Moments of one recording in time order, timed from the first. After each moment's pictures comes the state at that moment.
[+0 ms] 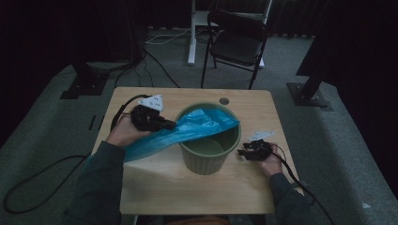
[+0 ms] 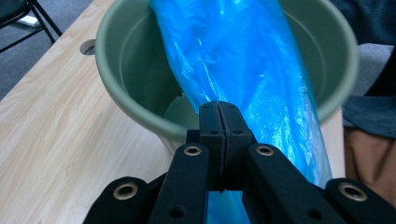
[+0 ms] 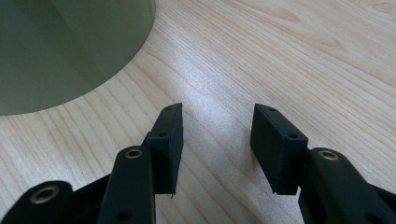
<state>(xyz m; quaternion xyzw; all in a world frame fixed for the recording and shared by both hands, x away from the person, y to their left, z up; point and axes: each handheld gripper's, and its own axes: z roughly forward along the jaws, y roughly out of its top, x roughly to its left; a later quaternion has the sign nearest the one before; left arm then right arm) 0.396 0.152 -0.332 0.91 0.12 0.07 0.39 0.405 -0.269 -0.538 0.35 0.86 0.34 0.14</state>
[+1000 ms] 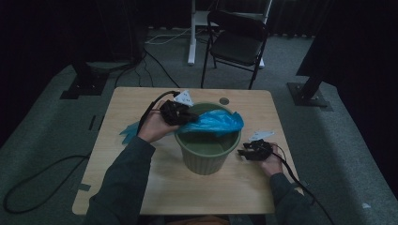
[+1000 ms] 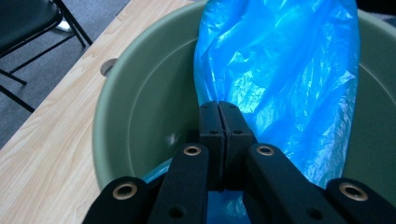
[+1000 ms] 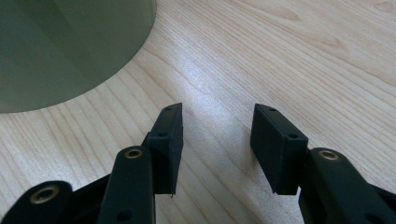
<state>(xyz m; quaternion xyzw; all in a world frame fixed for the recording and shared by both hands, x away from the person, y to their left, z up) 0.415 0.079 -0.342 0.91 0.14 0.12 0.37 0.406 -0.270 -0.538 0.34 0.86 0.34 0.14</state>
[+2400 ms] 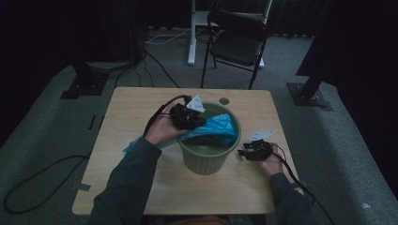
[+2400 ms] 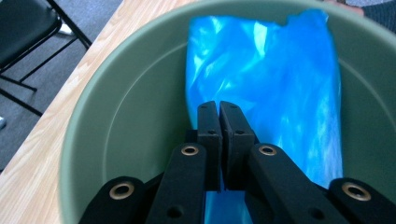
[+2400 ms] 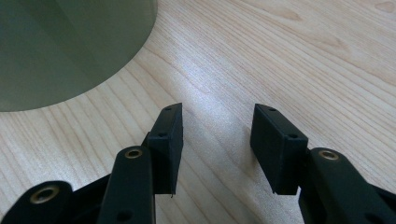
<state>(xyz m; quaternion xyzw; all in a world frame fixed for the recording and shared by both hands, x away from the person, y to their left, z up) 0.402 0.044 -0.338 0.92 0.12 0.14 0.34 0.406 -0.270 -0.538 0.34 0.86 0.34 0.13</state>
